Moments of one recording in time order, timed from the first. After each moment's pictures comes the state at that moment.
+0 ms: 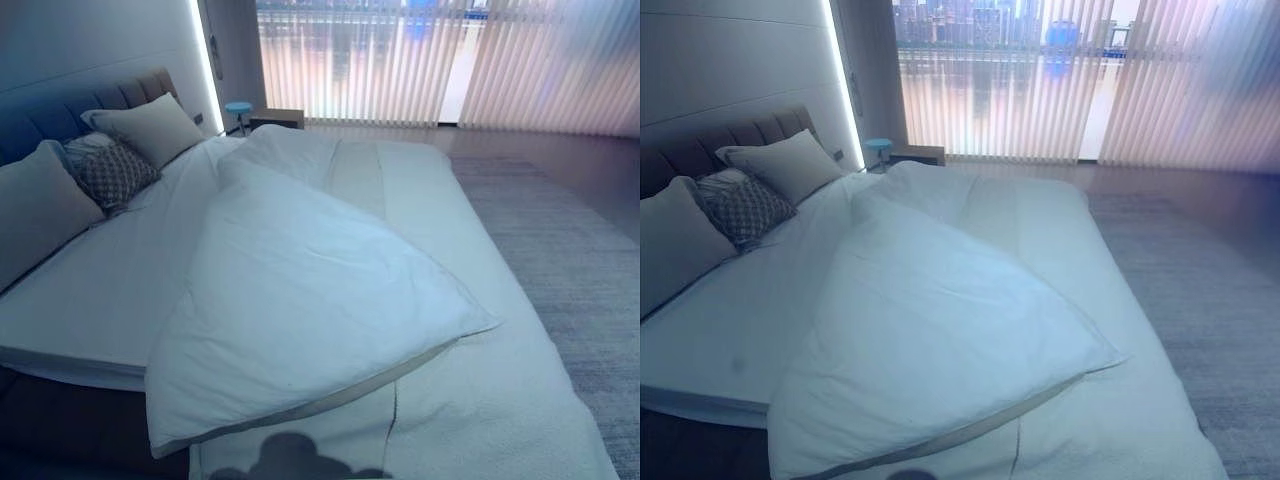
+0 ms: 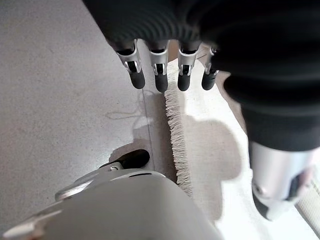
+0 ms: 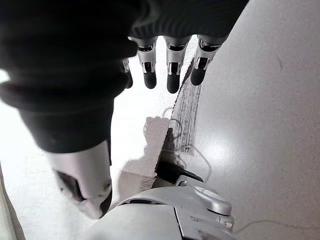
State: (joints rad) left arm 0.00 0.23 -0.25 1.28 -0.07 -0.03 0.07; right arm 0.02 -0.24 0.24 1.28 0.11 0.01 -0.06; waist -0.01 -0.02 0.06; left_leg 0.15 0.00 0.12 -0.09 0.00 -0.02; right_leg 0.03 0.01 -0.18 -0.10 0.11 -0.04
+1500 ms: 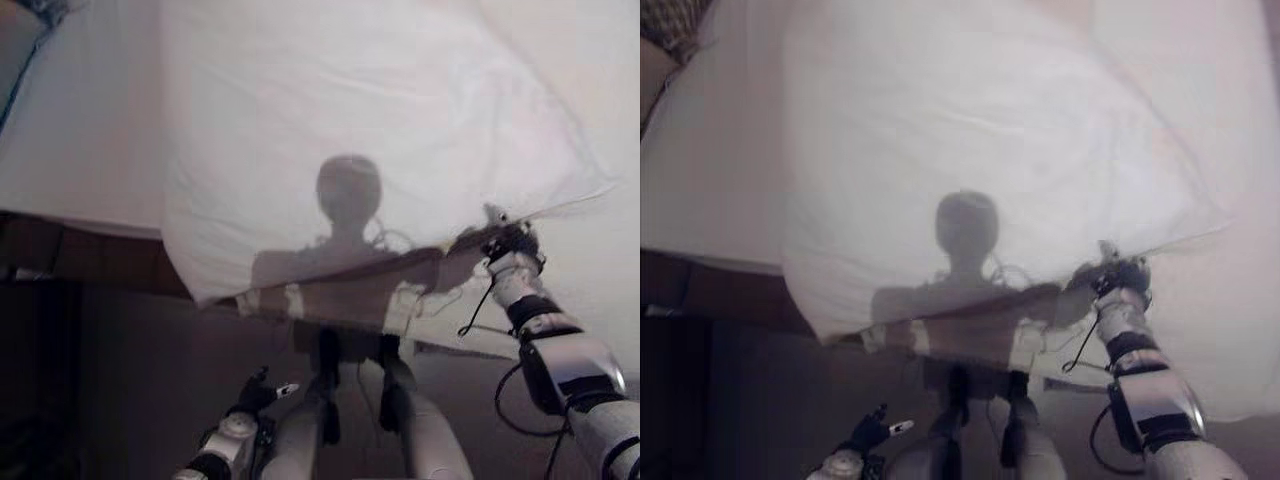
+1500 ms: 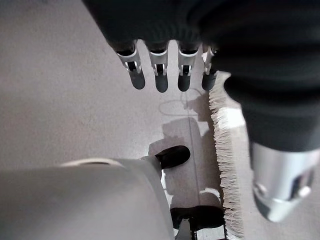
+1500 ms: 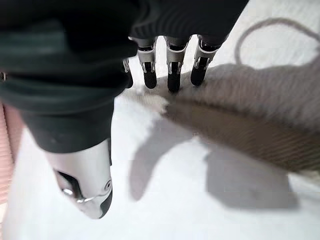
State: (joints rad) left arm -0.21 0.20 -0.43 1.03 -0.30 -0.07 0.20; right arm -0.93 -0.48 0.06 1.22 0.96 -0.17 -0.41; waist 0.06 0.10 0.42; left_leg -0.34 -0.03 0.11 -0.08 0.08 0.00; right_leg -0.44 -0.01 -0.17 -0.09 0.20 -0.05
